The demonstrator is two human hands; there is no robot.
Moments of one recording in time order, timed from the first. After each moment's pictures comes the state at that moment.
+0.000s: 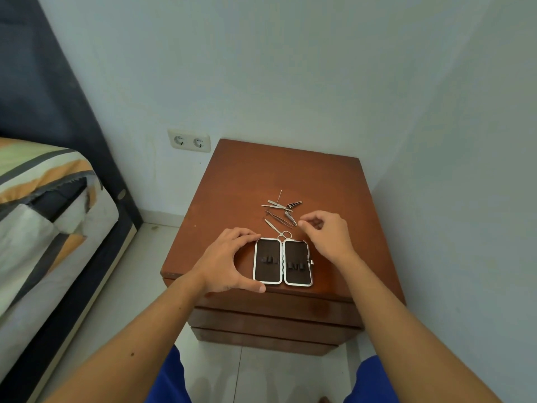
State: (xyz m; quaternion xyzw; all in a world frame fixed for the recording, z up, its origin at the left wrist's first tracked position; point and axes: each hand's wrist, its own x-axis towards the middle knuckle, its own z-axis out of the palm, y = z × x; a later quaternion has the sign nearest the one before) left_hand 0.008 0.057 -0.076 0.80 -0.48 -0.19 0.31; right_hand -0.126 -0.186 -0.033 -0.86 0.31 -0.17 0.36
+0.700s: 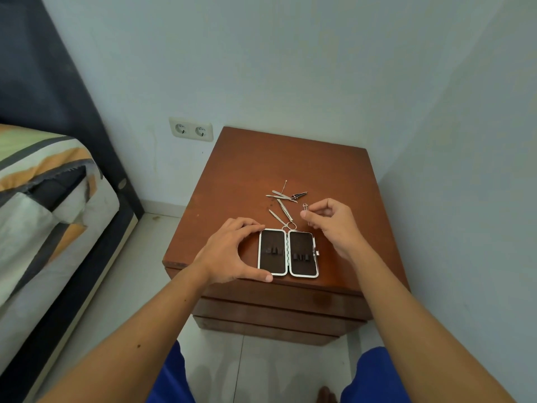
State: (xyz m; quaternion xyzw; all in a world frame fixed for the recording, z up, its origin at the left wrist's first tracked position) left_hand 0.009 0.056 -0.072 0.81 -0.48 -0.16 0.30; right_hand -0.119 -0.194 -0.042 -0.72 0.32 -0.18 0.59
